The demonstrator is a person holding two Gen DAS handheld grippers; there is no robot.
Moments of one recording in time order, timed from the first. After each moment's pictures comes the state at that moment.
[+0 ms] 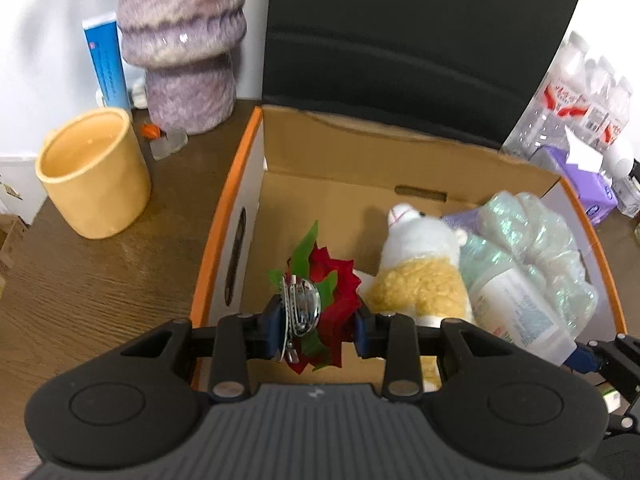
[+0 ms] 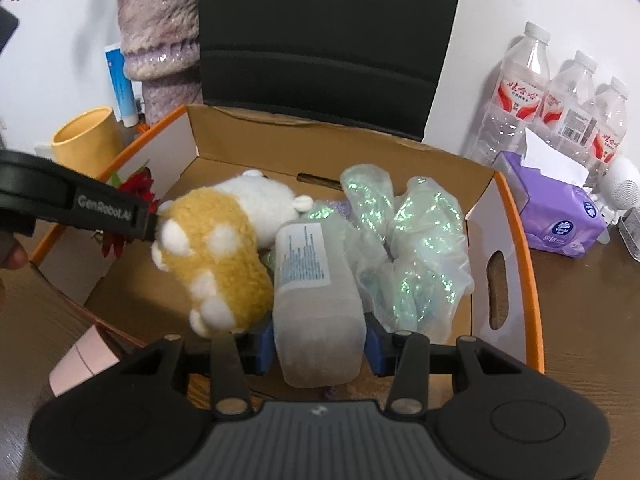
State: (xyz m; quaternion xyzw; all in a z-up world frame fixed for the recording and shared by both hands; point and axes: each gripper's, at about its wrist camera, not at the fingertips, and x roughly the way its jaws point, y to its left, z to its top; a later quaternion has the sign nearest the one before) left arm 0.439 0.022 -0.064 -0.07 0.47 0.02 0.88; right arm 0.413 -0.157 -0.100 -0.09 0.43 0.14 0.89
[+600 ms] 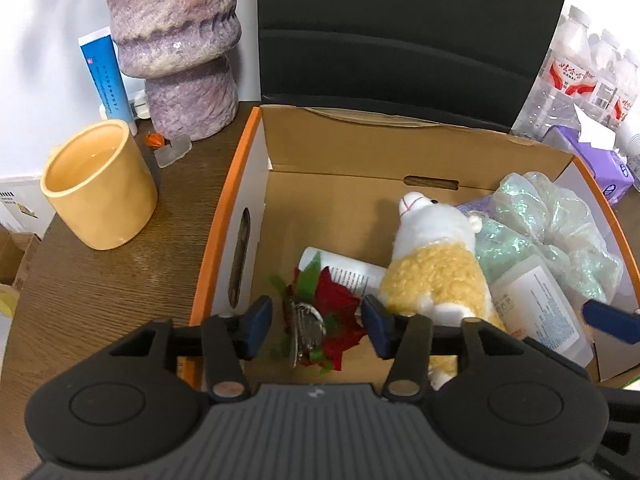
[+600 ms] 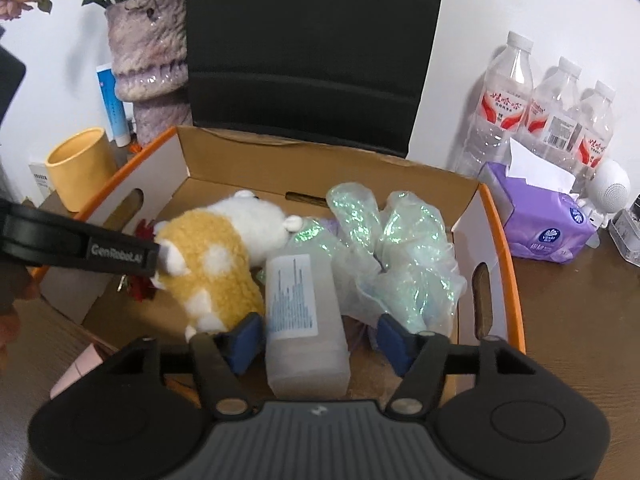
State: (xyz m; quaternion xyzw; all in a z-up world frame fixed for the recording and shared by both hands) left arm 0.438 0.013 -0.064 -0.03 0.47 0.04 0.88; right arm 0.411 -0.164 -0.085 -0.08 0.41 0.13 0.90
